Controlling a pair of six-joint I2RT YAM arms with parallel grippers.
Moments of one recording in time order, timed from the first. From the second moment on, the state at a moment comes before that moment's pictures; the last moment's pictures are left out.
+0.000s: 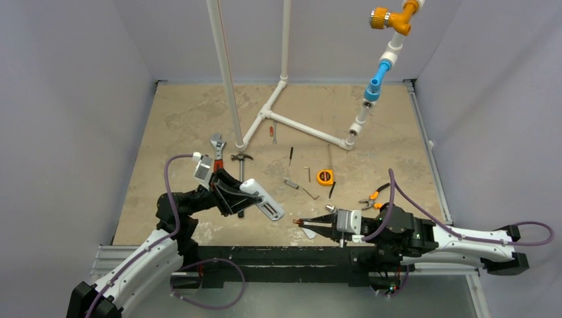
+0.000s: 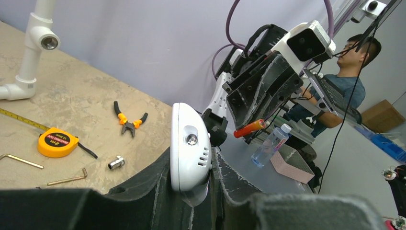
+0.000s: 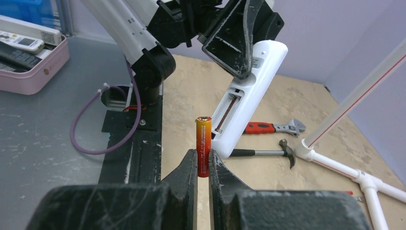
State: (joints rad) left arm -0.51 0.58 0.19 0.87 0.81 -0.90; right arm 1.45 0.44 0.51 -0.03 0.03 -0.27
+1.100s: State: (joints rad) left arm -0.51 0.82 0.19 0.70 0.61 -1.05; right arm 1.45 1.06 1.08 -0.56 0.44 0.34
